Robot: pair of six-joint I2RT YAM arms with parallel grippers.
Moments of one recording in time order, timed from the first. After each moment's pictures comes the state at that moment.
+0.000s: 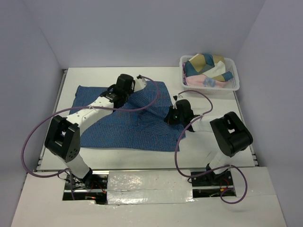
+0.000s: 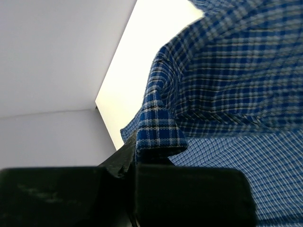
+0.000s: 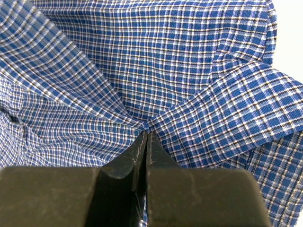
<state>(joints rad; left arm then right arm) -0.51 1.65 1.27 -0.21 -0.48 0.77 0.44 1.66 0.68 0.31 -0.16 0.48</state>
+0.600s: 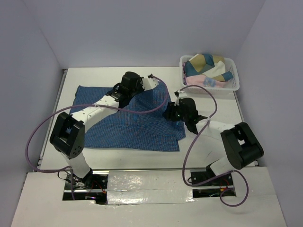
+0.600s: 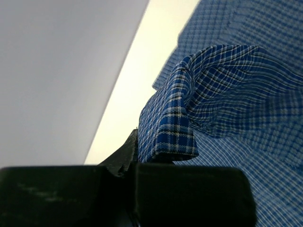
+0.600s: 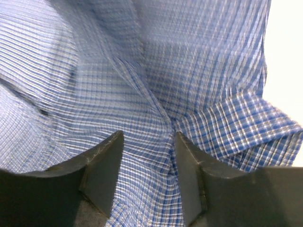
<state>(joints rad) -0.55 1.70 1.31 -0.07 -0.21 0.80 0.44 1.53 0.64 0.34 -0.16 0.37</state>
